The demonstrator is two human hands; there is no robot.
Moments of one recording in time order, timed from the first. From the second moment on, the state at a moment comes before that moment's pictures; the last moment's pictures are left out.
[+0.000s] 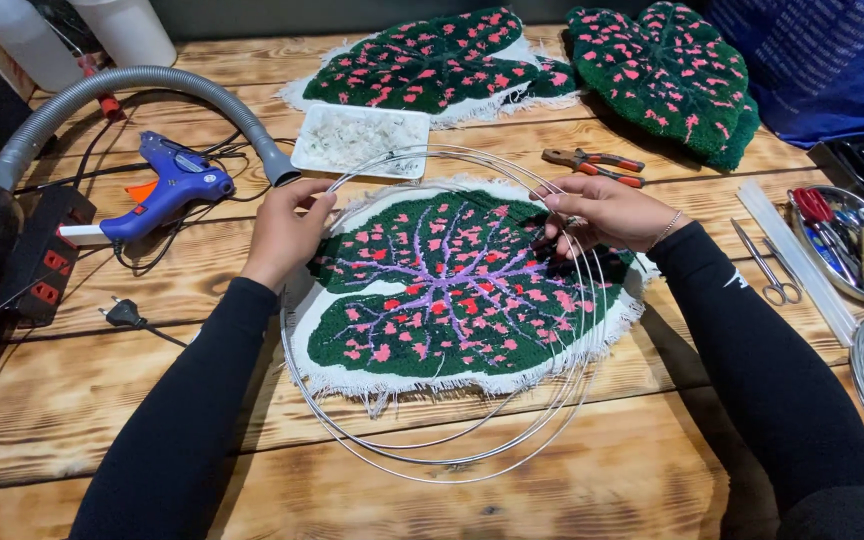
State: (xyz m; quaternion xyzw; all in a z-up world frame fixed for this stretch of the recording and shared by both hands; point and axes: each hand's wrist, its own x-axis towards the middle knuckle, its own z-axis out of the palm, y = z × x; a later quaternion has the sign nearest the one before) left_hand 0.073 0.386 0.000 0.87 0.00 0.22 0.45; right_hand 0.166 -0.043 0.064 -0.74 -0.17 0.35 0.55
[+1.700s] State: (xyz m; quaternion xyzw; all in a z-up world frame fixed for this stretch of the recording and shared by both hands) left_hand 0.025 0.472 0.096 0.97 -0.07 -0.02 0.24; right_hand 0.131 -0.040 0.069 -0.82 -0.42 0.21 0.33
